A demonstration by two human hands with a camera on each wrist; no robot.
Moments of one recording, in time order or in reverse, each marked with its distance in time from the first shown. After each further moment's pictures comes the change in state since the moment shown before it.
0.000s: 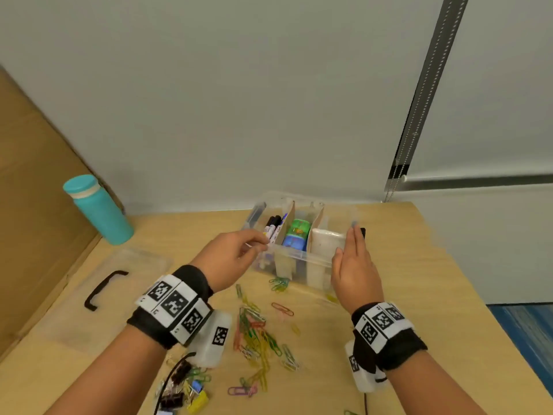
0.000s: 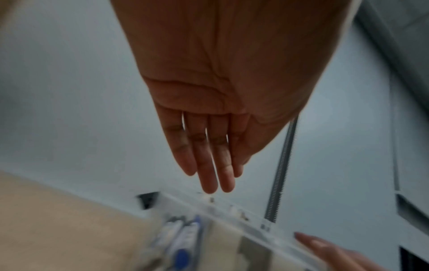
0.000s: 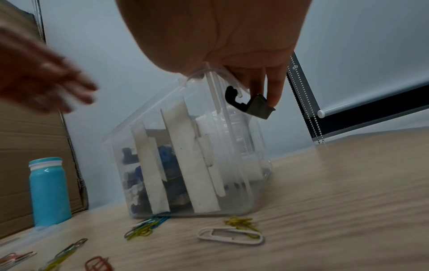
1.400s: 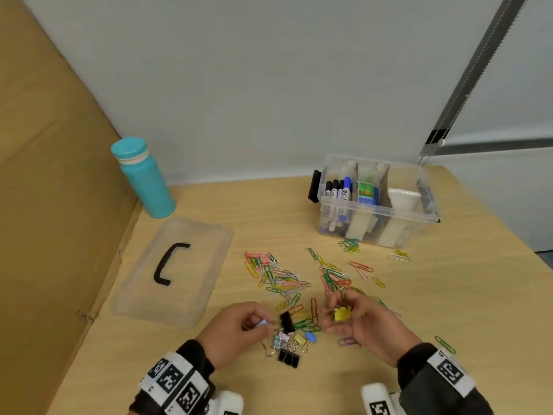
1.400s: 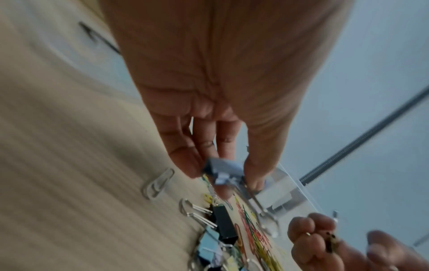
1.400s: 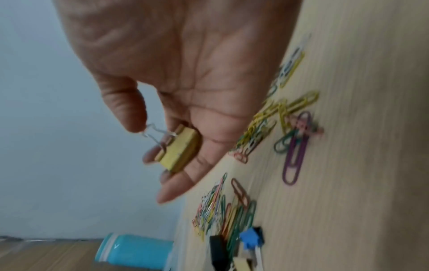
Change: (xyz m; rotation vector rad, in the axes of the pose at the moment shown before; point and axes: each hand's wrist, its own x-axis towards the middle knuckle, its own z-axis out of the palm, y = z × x) left_hand -0.159 -0.194 -0.001 -0.429 -0.283 -0.161; right_hand -0.142 -0.145 0.059 1.446 -0.682 0.563
